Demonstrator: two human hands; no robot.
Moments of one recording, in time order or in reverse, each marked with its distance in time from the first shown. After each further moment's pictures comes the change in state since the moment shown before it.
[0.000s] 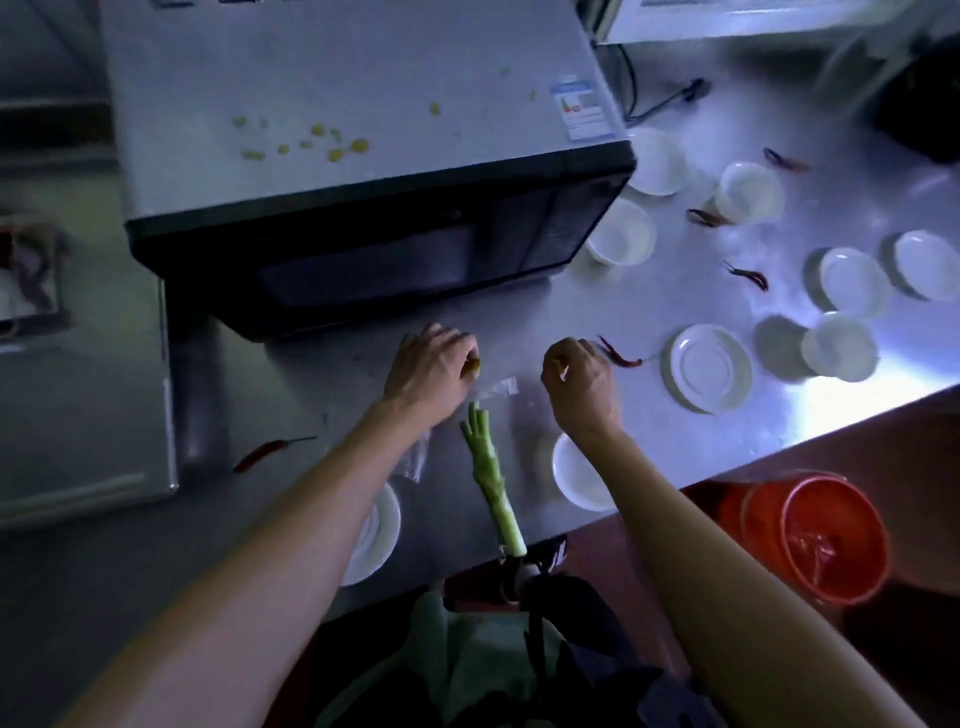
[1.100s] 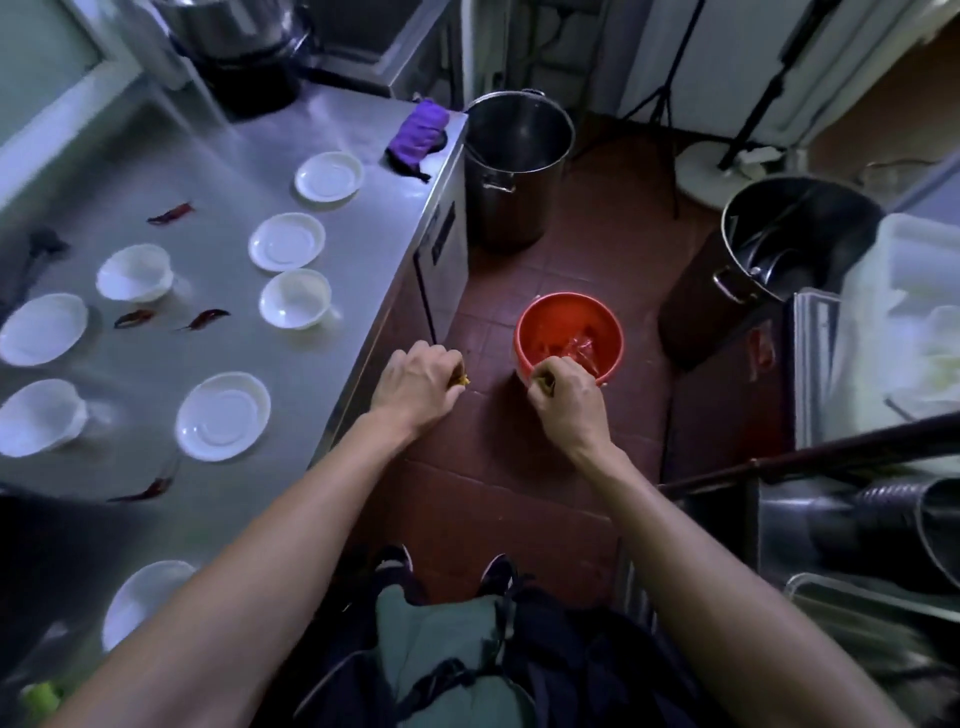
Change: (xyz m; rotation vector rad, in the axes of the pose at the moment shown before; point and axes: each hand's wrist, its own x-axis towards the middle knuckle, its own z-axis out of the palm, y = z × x) left_hand -0.012 0.556 0.230 0.341 -0.302 0.943; right_hand -0.313 0.440 -0.238 0.201 0.655 0.658
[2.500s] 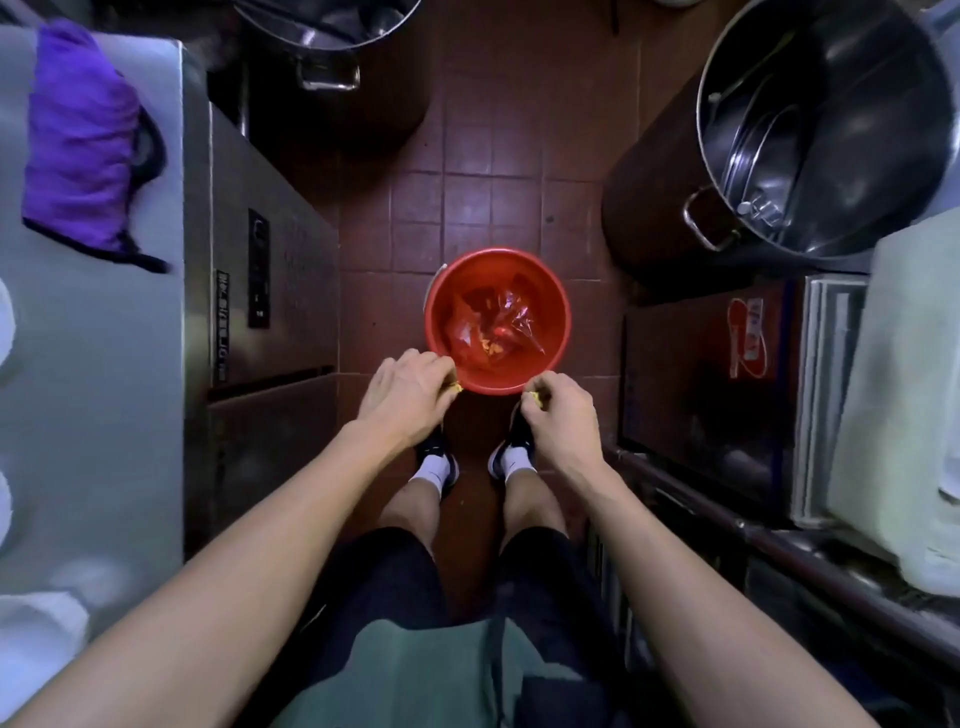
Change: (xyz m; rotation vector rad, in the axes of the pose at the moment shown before) left_hand 0.385 0.005 0.157 -0.176 -0.484 0.192; right_hand 0.276 0.190 0.045 0.036 -0.178 0.655
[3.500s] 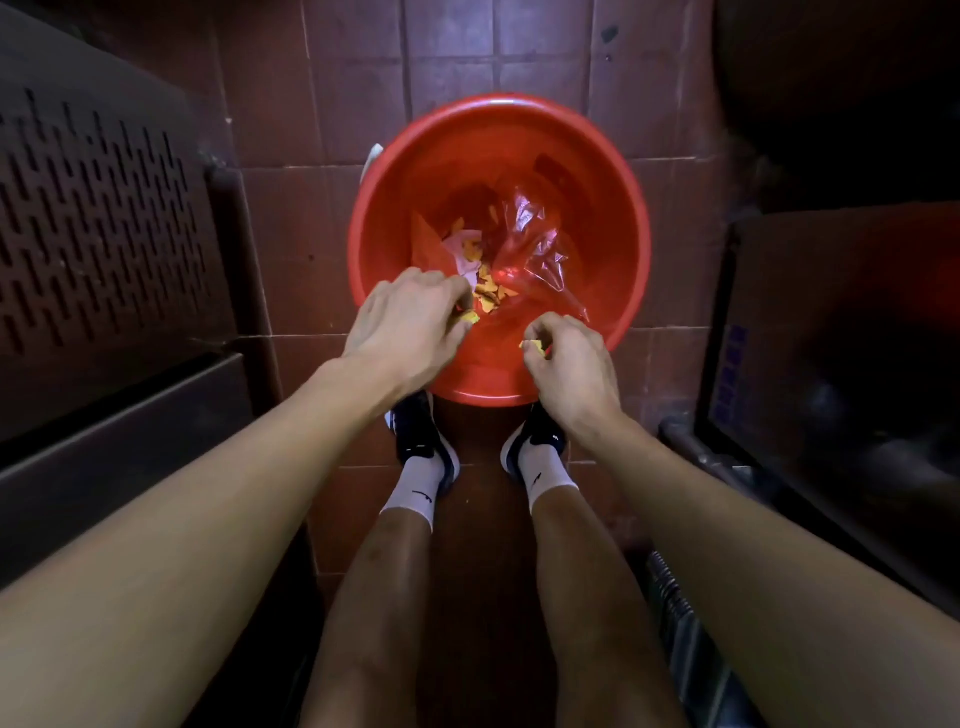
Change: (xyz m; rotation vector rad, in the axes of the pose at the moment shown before) left_hand 0.244 -0.060 0.232 -0.017 -0.171 -0.034; right_hand 0.239 0.195 0.190 -0.068 -0.209 0.093
